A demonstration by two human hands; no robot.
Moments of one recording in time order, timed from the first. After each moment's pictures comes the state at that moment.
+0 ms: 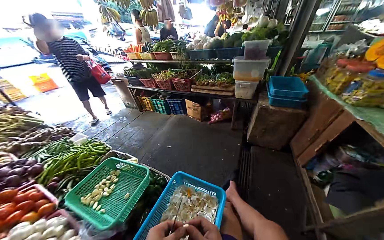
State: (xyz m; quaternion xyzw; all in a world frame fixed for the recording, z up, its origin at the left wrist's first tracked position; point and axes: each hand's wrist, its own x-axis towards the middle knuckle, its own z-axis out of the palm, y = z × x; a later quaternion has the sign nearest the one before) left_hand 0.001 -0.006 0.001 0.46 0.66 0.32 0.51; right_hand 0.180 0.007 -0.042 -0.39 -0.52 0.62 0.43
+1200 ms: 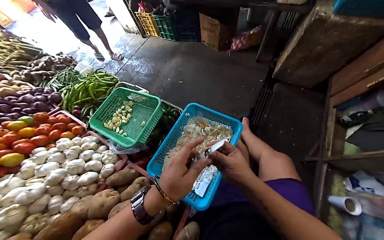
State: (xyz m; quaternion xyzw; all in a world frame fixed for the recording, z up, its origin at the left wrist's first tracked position) left_hand 0.009 -0.028 0.021 0.67 0.52 0.36 0.40; right_hand 0.195 0.010 -0.025 -0.27 -0.33 0.77 0.47
